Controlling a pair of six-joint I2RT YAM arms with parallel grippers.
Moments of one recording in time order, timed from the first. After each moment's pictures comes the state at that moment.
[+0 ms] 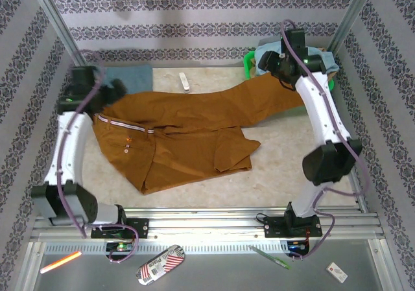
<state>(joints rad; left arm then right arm) 0.06 1.36 1.37 -0.81 0.00 -0.48 0.15 1.73 1.89 -0.92 0.02 0.56</state>
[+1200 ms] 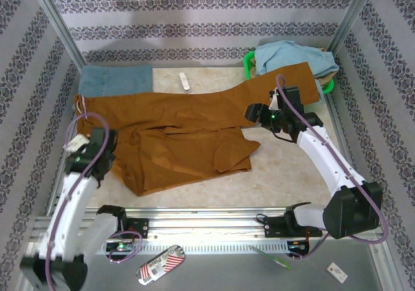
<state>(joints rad) -0.03 0.77 0.85 -1.20 -0.53 -0.97 0.22 1.29 1.08 -0.60 -0.30 0.60</state>
